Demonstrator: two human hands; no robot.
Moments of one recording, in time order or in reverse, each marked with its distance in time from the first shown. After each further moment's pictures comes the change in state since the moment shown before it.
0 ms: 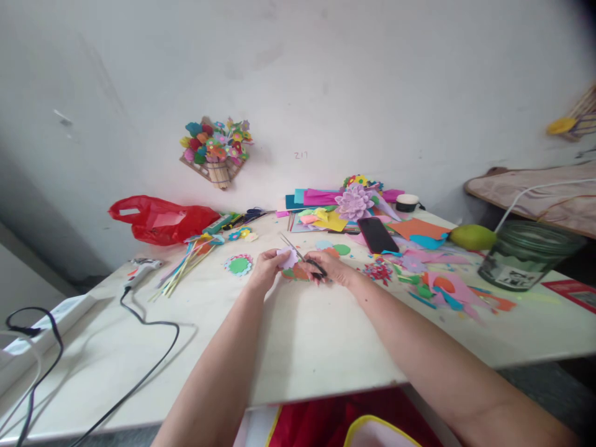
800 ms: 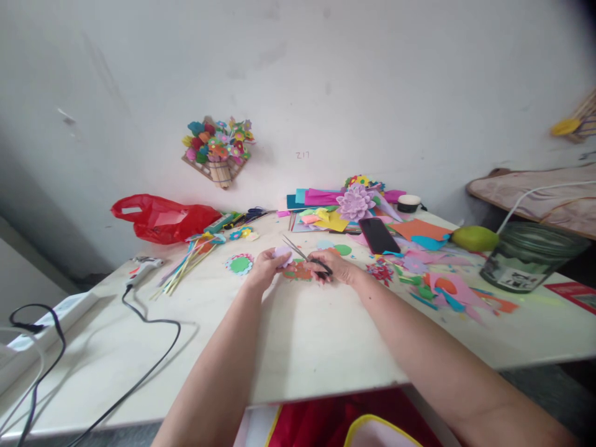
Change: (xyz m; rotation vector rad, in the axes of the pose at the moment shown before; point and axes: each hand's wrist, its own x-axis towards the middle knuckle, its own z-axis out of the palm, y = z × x) left_hand 0.001 0.003 -0.008 0.060 -0.056 -0.057; right_hand -0.004 -0.003 -0.009 -0.023 -0.055 0.004
